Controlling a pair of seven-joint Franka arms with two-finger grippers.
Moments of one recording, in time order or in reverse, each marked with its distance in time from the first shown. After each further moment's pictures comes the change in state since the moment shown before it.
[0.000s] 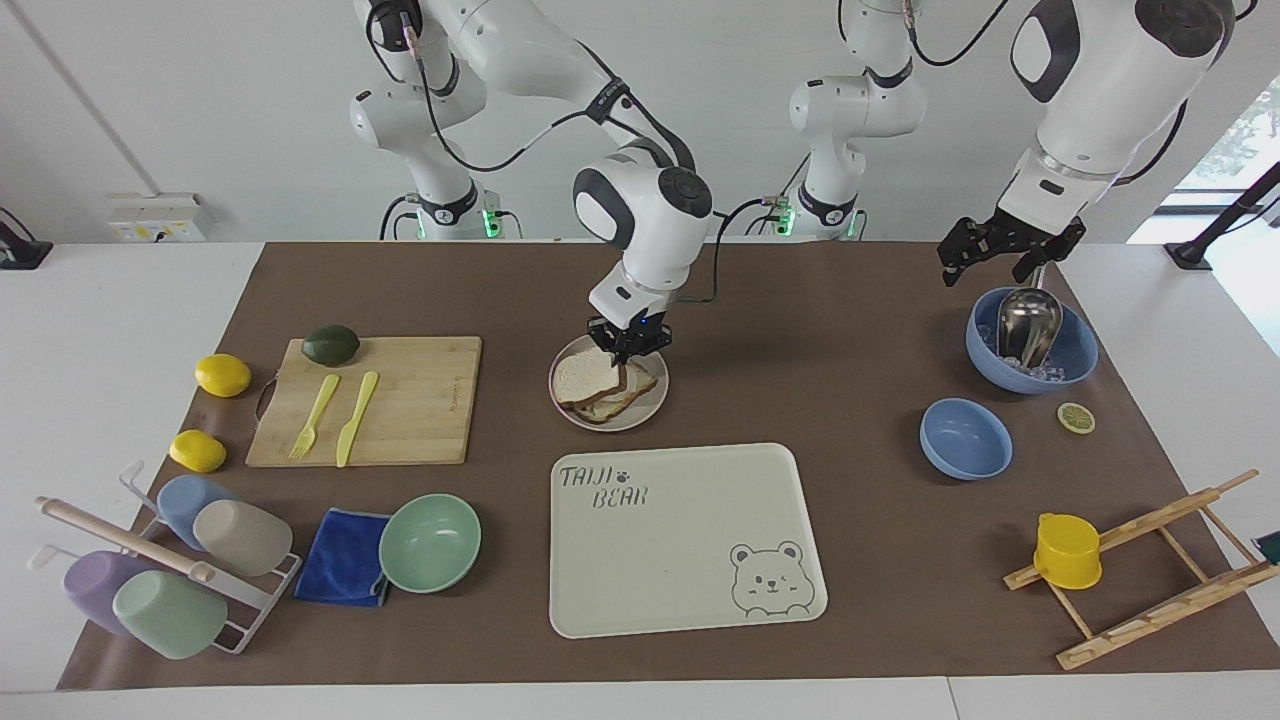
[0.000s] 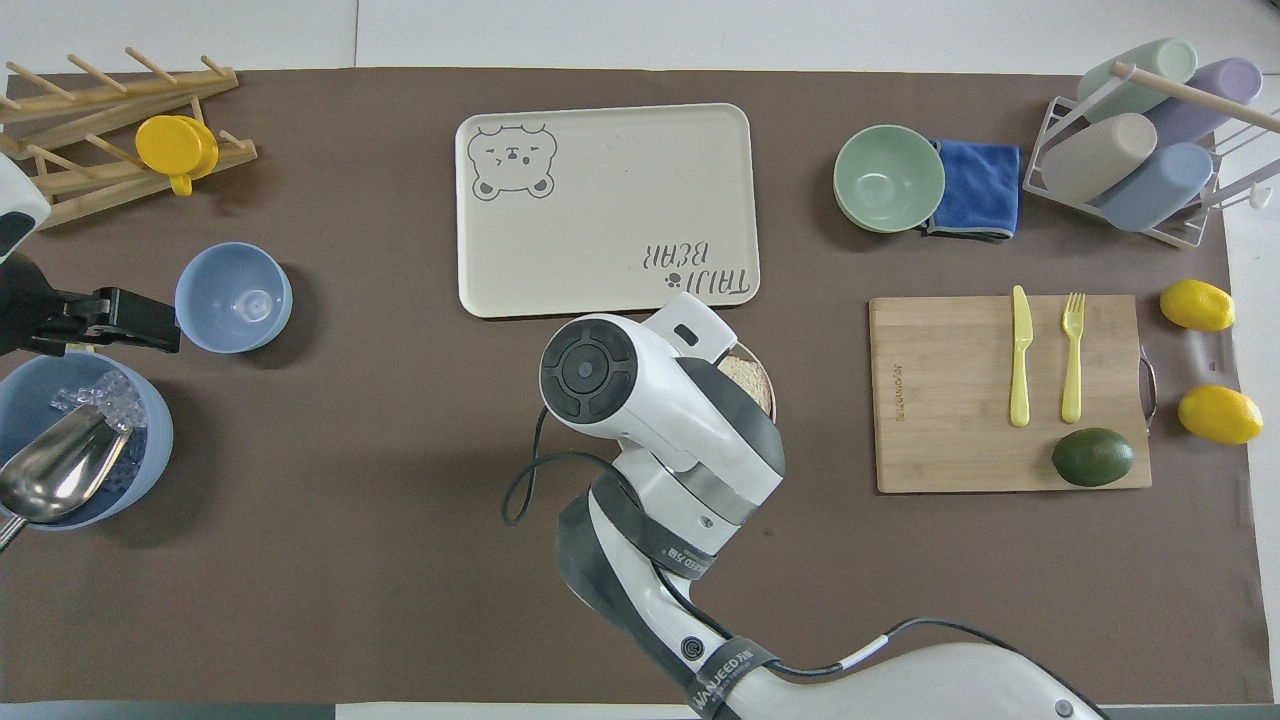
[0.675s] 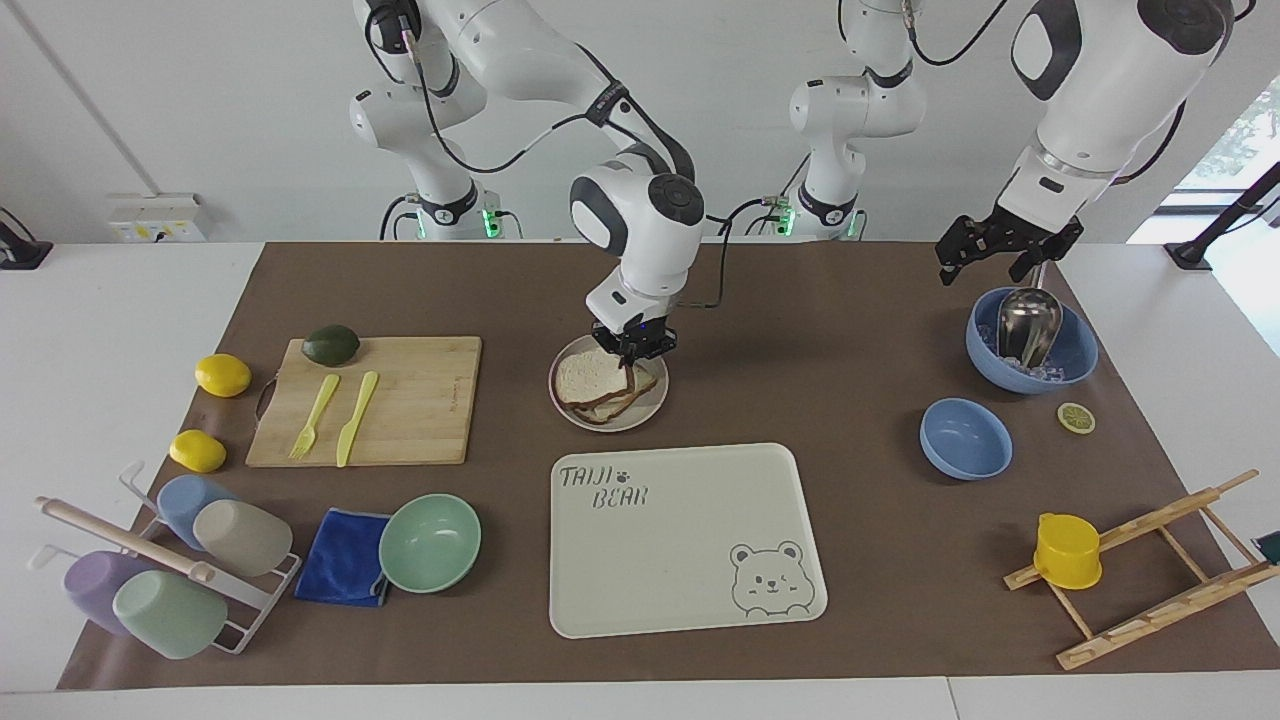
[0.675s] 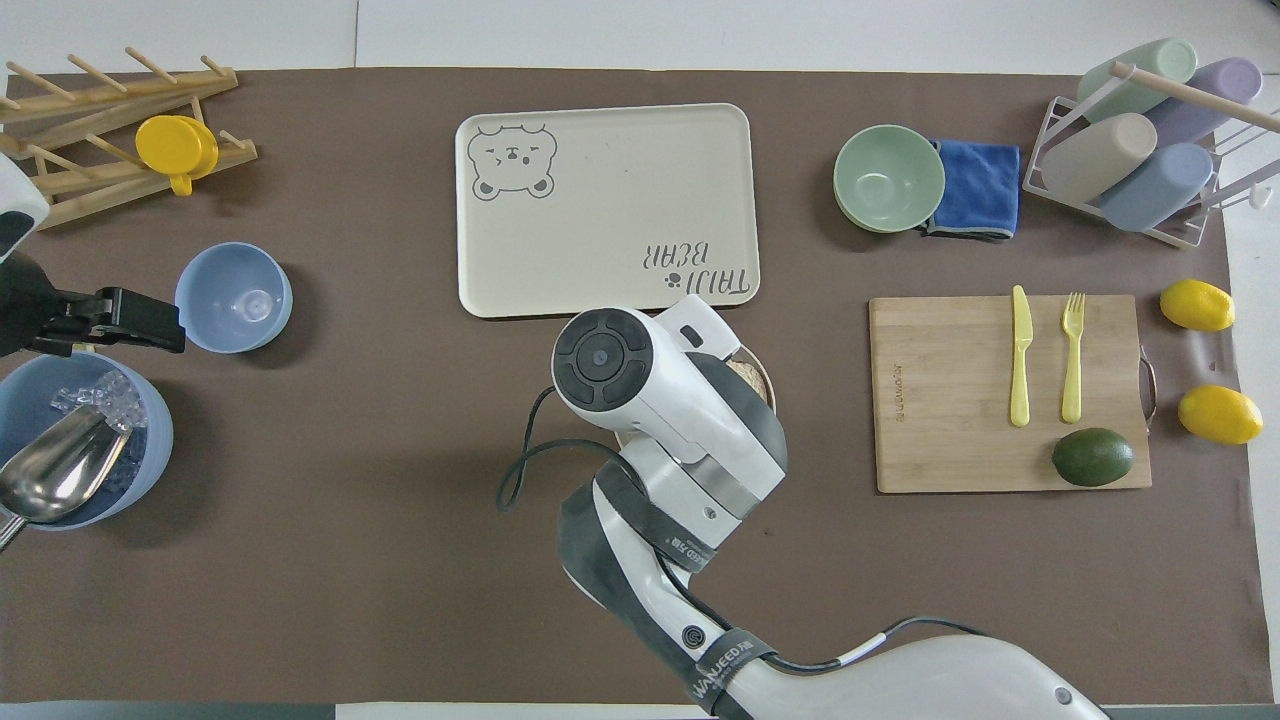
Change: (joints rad) left arm 0.000 -0.002 0.000 0.000 -0.032 0.000 0.000; right arm -0.004 0.006 0.002 -0.004 0.040 0.025 0.070
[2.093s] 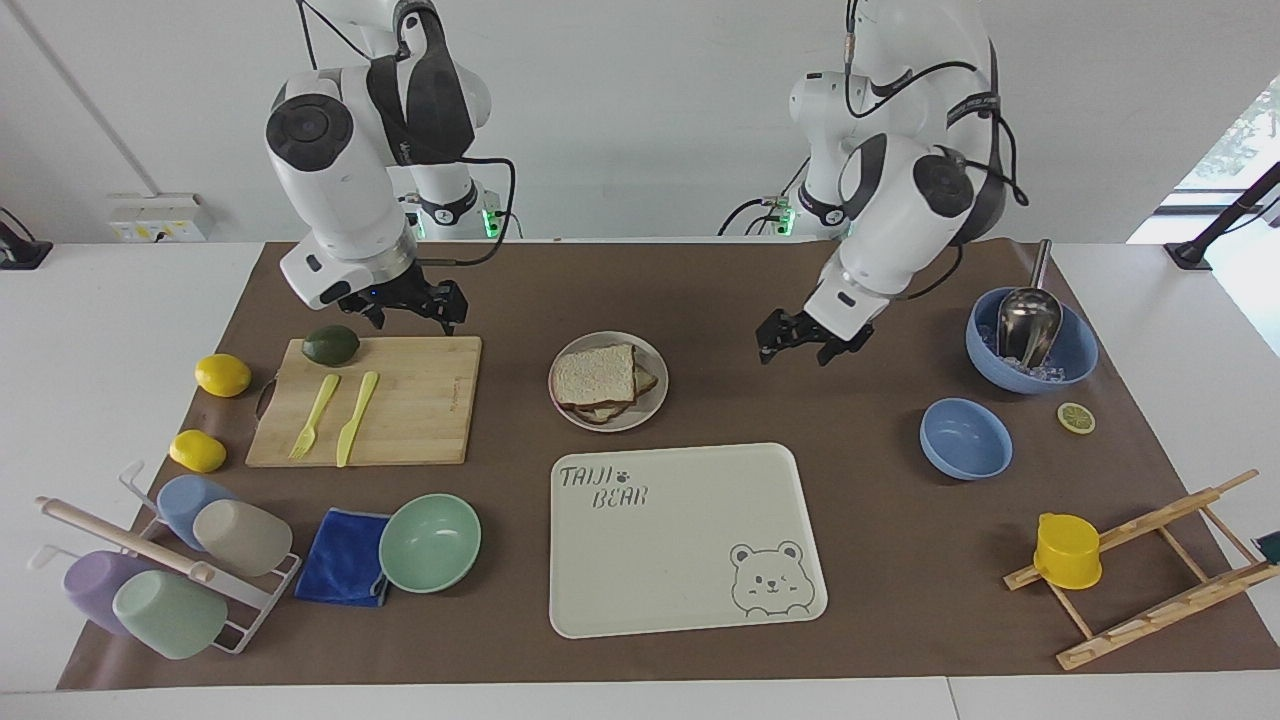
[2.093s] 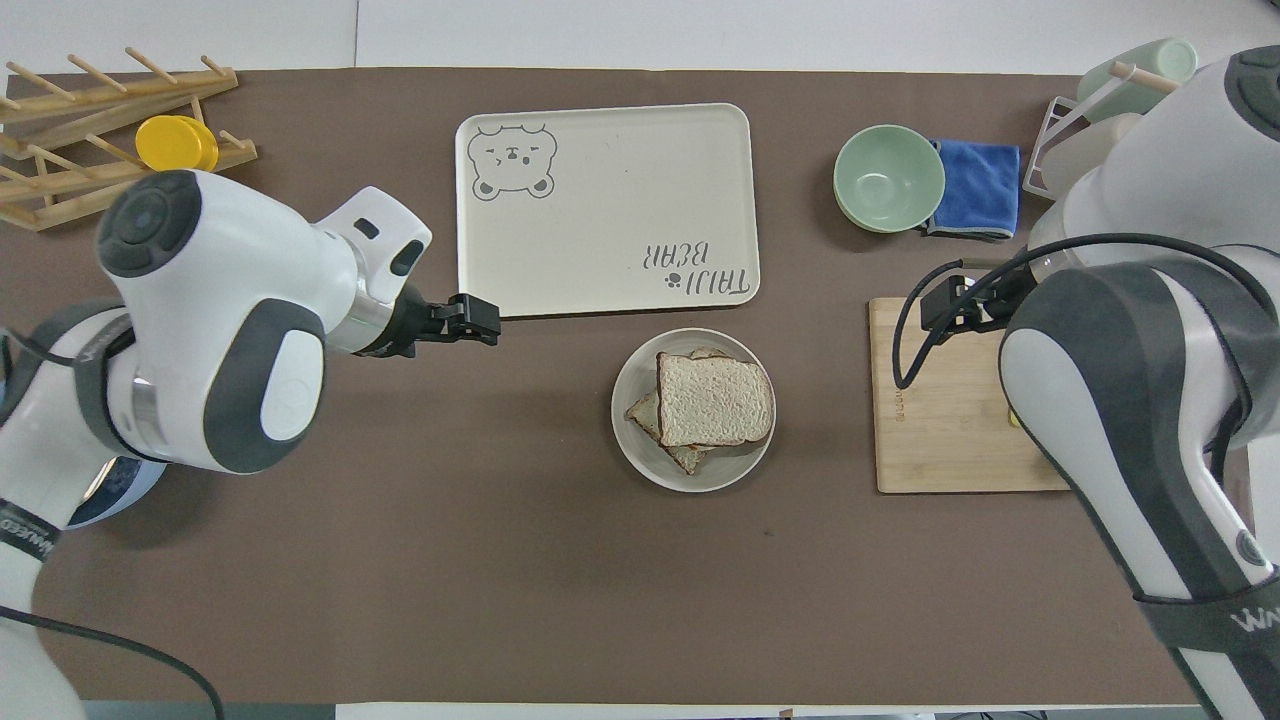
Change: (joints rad) left arm -0.316 0.198 -0.023 -0.230 -0.282 0.512 -0.250; right arm -0.508 -0.291 -0.027 0.028 0.145 -0.386 -0.604
